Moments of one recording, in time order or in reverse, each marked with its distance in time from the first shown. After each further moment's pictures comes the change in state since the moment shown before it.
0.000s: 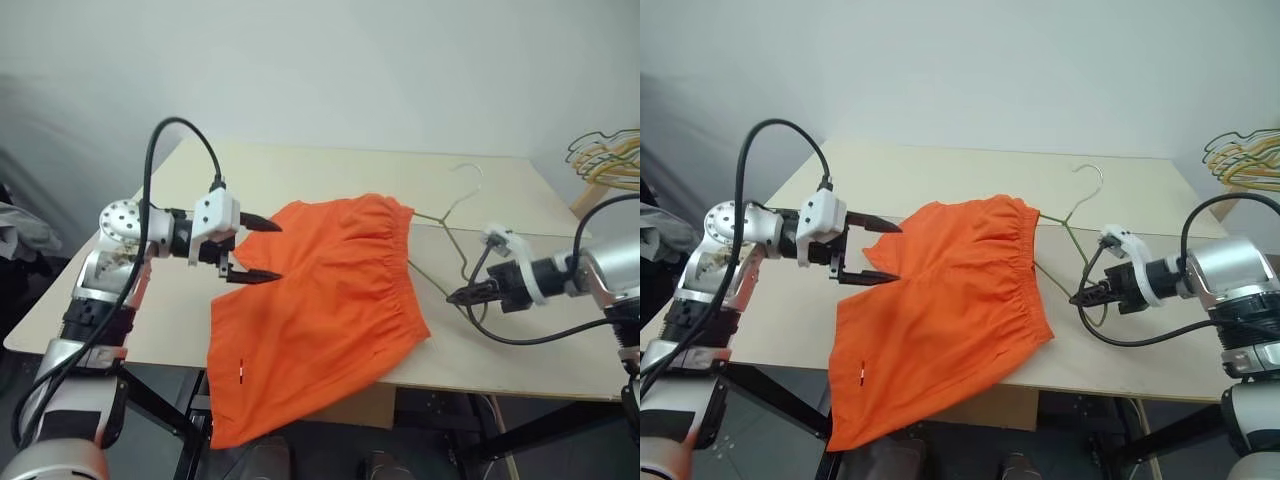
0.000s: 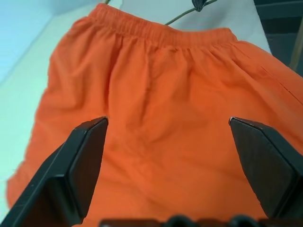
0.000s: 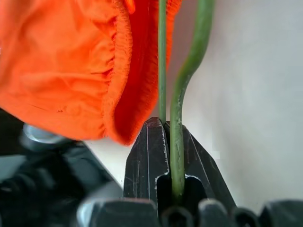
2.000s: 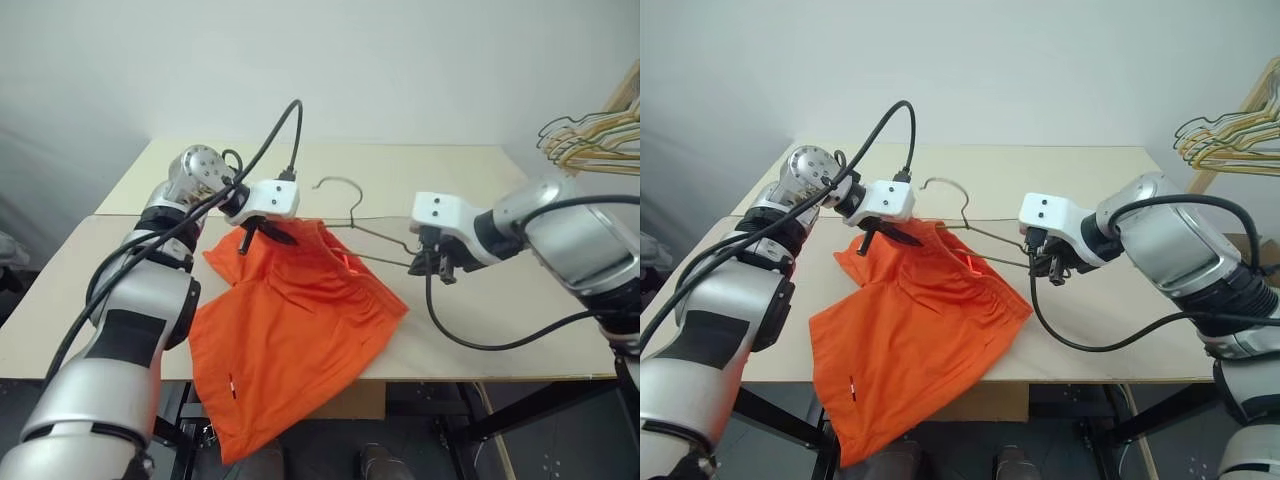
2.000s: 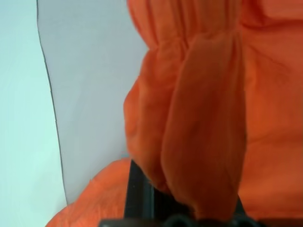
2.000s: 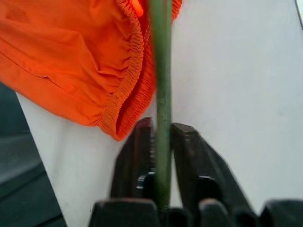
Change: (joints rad) left arm -0.567 -0.255 -0.158 0.977 0.494 -0.527 -0.071; right arm -0.147 -0.007 0.207 -0.394 -0.200 -0.217 -0.006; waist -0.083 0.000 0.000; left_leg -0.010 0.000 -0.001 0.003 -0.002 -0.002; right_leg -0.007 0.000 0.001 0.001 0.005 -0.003
